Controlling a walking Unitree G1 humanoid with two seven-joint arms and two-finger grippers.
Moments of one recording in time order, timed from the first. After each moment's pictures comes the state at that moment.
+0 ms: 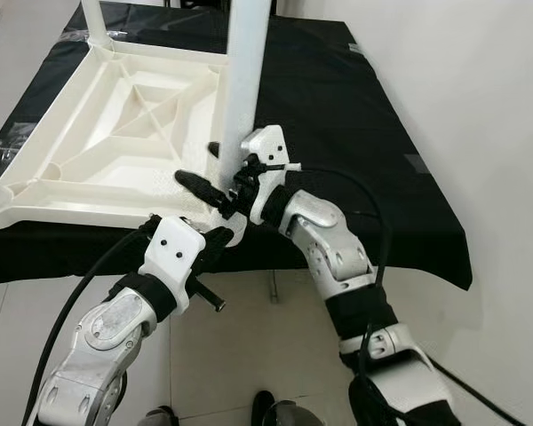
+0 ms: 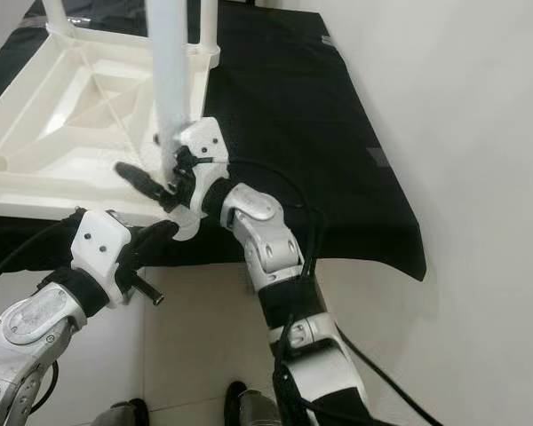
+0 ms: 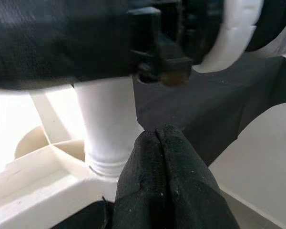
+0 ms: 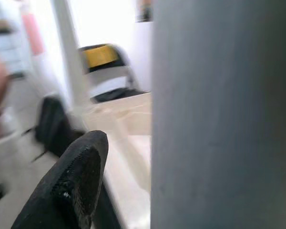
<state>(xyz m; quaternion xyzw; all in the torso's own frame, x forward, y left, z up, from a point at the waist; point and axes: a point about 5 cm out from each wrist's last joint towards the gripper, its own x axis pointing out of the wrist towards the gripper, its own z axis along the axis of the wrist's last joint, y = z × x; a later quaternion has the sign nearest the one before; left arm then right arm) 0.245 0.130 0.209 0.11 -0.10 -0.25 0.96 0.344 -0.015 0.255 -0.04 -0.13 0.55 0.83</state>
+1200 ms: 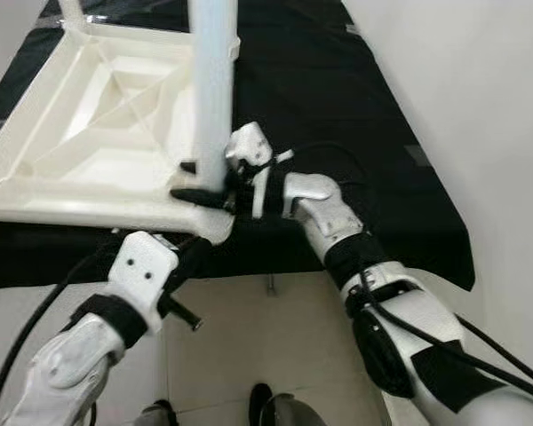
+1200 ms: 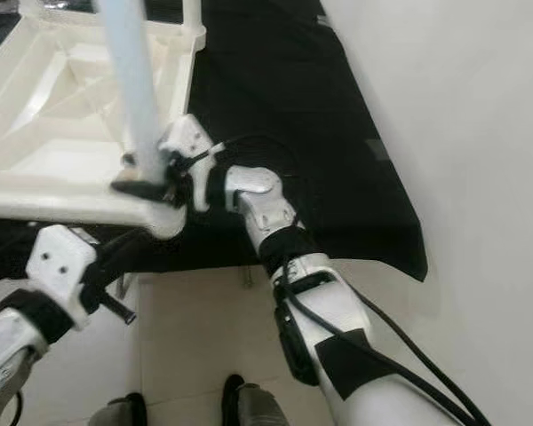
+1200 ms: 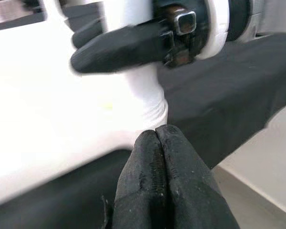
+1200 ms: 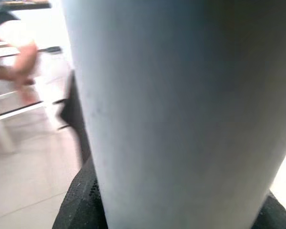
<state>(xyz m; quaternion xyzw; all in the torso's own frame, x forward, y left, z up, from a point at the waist) 0.201 0.154 0.218 0.13 -0.09 -0.20 0.97 0.380 -0.031 0.254 -0.09 -0.11 0.56 0.82</state>
